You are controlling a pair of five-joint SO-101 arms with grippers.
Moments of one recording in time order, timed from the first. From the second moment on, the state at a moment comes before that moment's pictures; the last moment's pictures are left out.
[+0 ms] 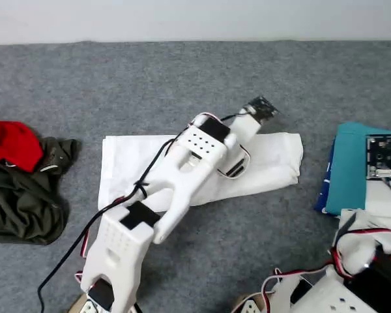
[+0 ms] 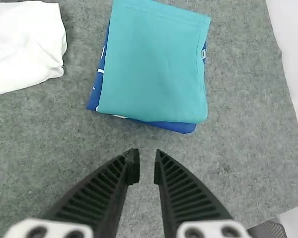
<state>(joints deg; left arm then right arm) 31.7 35.2 -19.7 74.6 -4.0 37.7 -59.3 14.6 100.5 34.6</state>
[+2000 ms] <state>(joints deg) 26.1 27.1 -38.5 94.3 -5.0 10.2 -41.1 28.0 86.7 23.8</state>
